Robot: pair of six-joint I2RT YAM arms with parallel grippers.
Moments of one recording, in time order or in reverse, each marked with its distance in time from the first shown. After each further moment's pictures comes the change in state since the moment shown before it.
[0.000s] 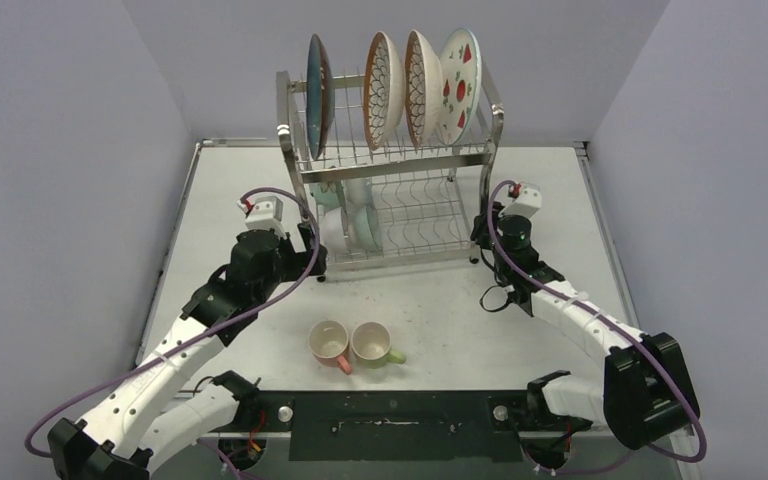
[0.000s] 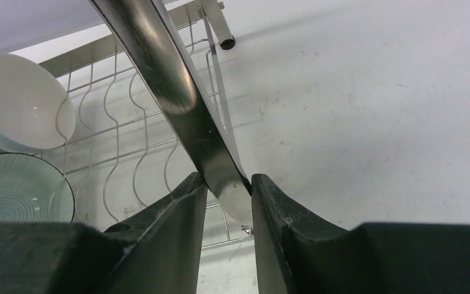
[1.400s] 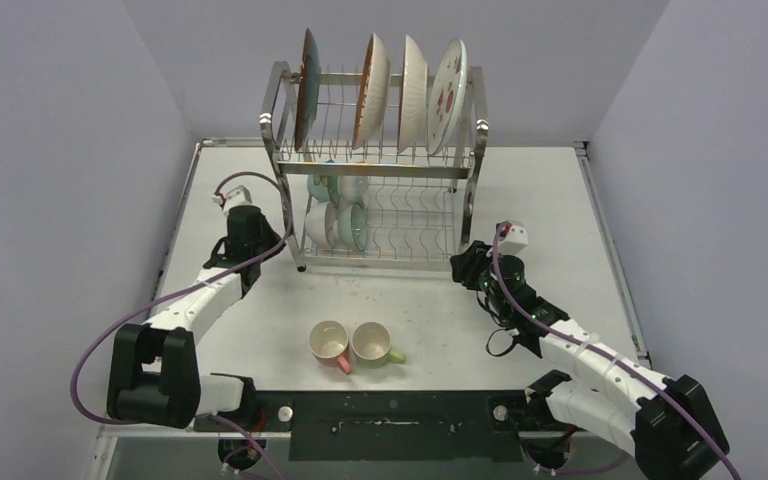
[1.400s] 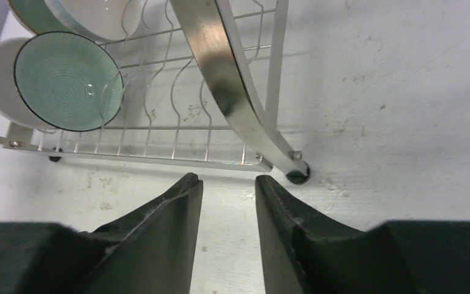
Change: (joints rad) left arm 0.374 0.461 -0.089 0.351 0.064 -0.047; right arm 0.213 -0.246 -0.231 -0.054 -0.049 0.180
